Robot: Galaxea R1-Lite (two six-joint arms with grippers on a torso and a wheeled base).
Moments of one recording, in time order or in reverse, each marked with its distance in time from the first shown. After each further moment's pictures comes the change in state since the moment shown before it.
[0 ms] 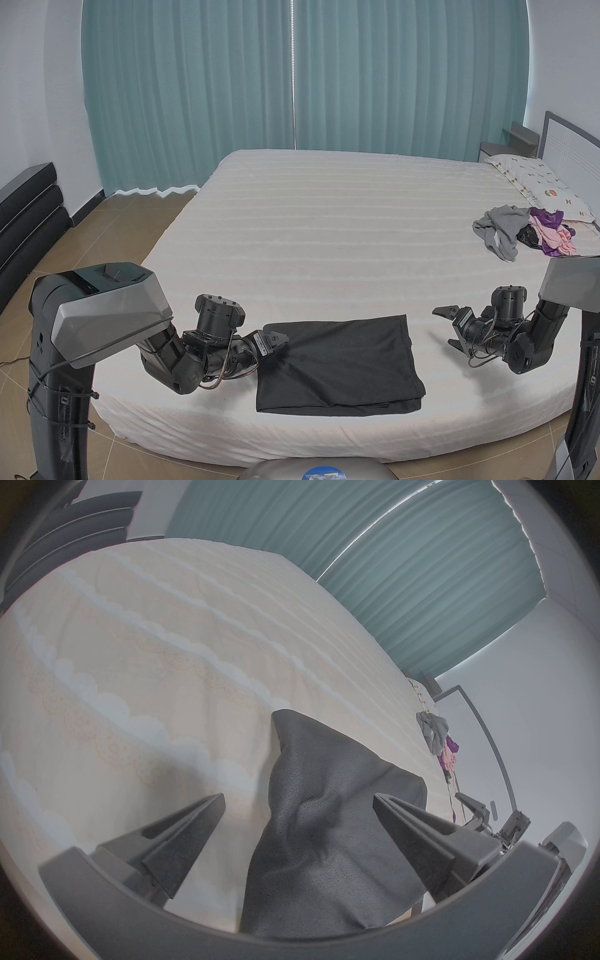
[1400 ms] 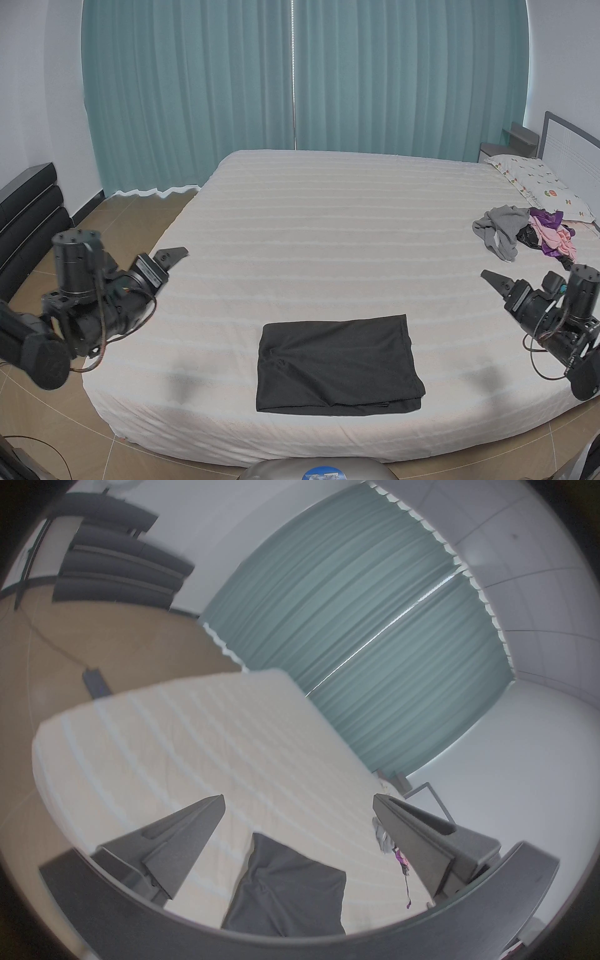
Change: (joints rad) left arm 0.151 -0.719 0.353 -0.004 0.187 -0.104; right arm 0.067 -0.634 0.414 -0.132 -0.230 -0.270
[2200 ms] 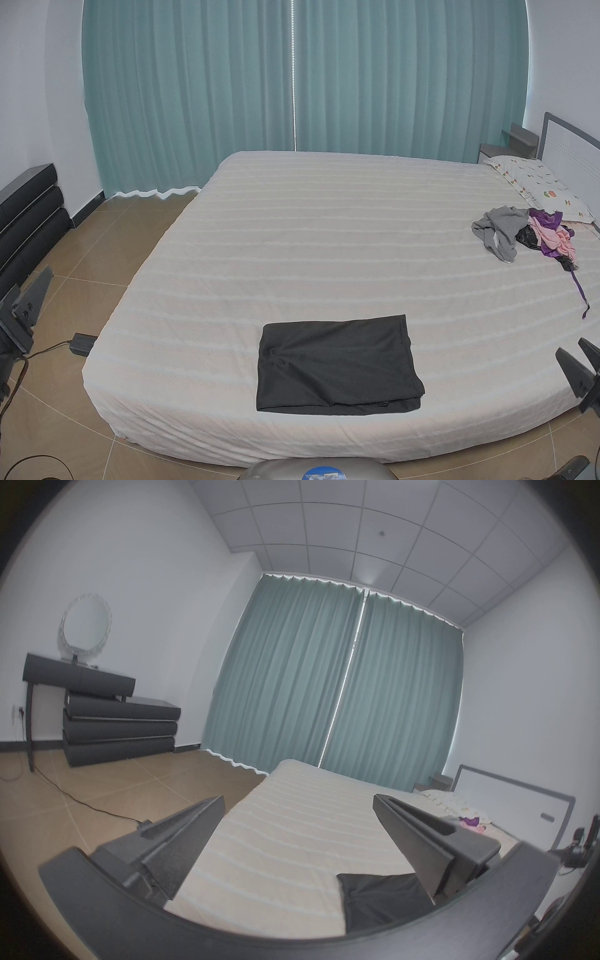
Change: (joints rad) left arm 0.010 -0.867 0.265 0.256 0.276 0.609; right arm -0.030 -1.111 0.130 0.882 0.051 -0.410
